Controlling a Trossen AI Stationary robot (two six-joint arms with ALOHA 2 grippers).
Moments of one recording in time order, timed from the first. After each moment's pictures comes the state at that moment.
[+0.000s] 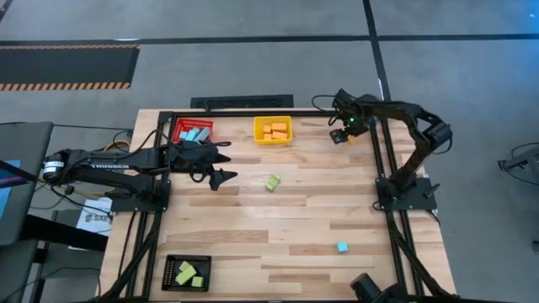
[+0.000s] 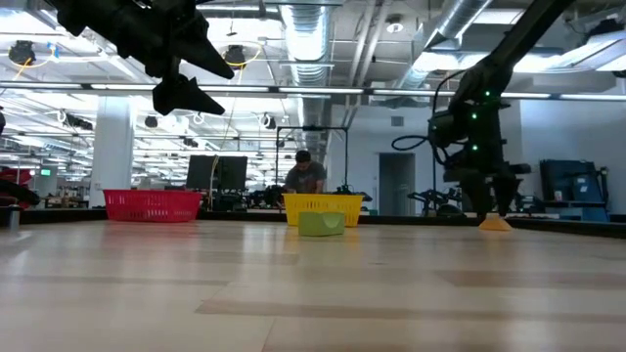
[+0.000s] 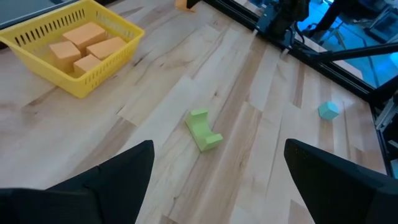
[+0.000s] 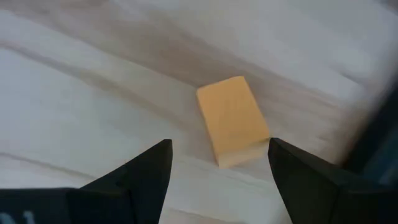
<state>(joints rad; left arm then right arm) 0.14 0.92 0.60 -0.19 -0.04 -0.46 -0.96 1.68 0.99 -0.83 0.14 0.20</state>
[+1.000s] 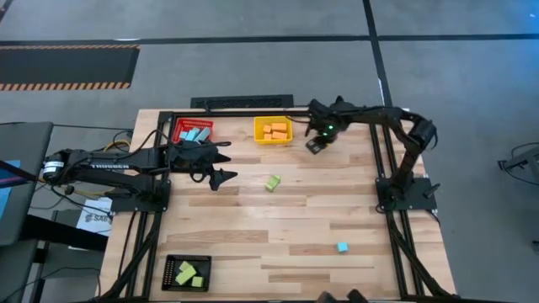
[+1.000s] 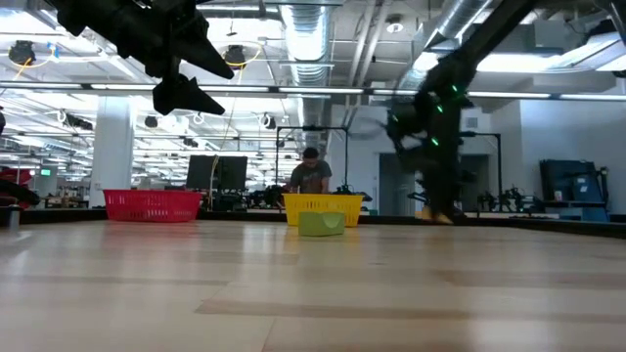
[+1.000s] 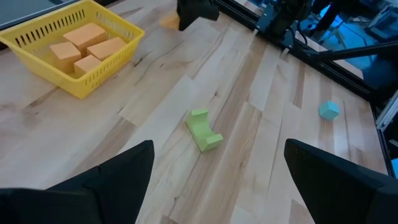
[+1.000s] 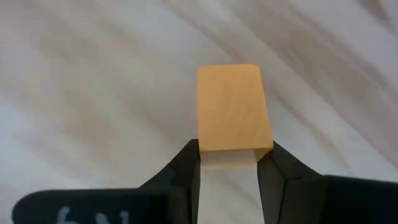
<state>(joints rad) 0.14 0.92 0.60 -0.19 -0.04 -0.46 -0.69 1.79 1.10 -0.75 -0.03 0.19</state>
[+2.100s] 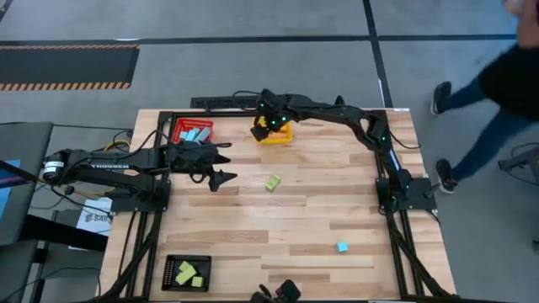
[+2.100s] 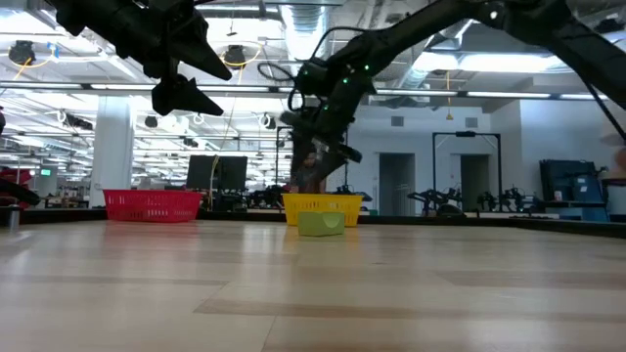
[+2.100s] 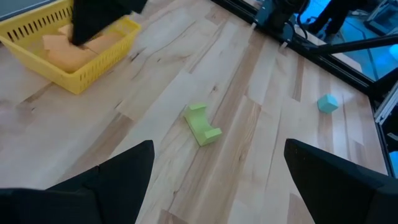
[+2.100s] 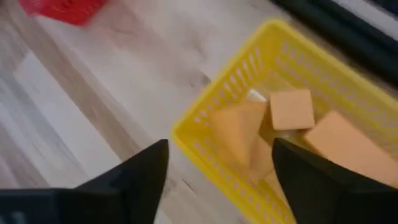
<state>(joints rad) 0.13 0.92 0.60 -0.21 -0.03 -0.45 -0.47 2.21 1.90 -0.72 -0.09 0.42</state>
